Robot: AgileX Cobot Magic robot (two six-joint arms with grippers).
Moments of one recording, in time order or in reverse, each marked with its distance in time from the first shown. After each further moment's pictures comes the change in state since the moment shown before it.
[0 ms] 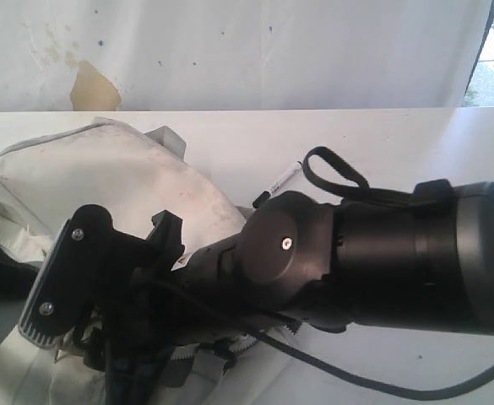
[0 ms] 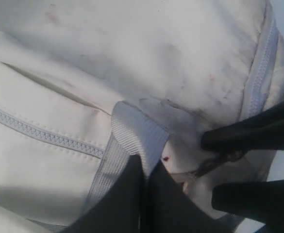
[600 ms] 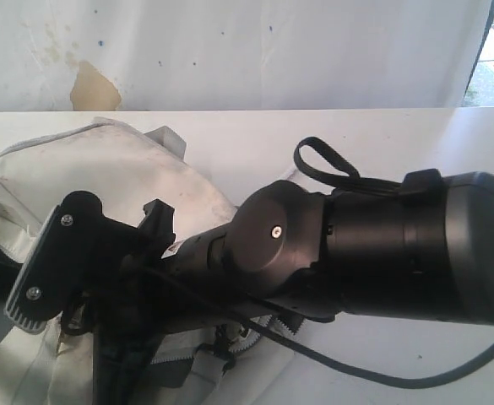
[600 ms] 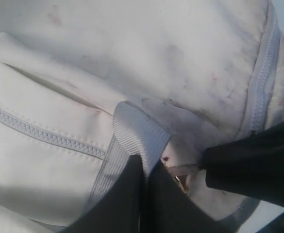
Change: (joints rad) left arm 0.000 0.000 0.000 0.006 0.000 0.000; right arm 0.001 0.008 -0.037 0.006 -0.006 0.002
